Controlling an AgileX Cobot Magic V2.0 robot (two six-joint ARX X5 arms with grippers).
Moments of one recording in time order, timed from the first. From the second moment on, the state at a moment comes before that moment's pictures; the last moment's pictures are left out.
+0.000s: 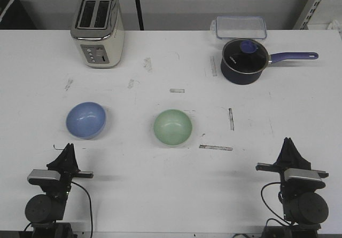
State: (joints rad) left arm -0.02 0.01 0.03 0.17 0.01 -0.02; right arm 0.01 0.20 0.29 -0.04 0.10 0.07
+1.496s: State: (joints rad) left arm -0.02 0.16 0.22 0.19 0.00 -0.05; right arm 0.01 0.20 0.29 -0.04 0.10 0.07
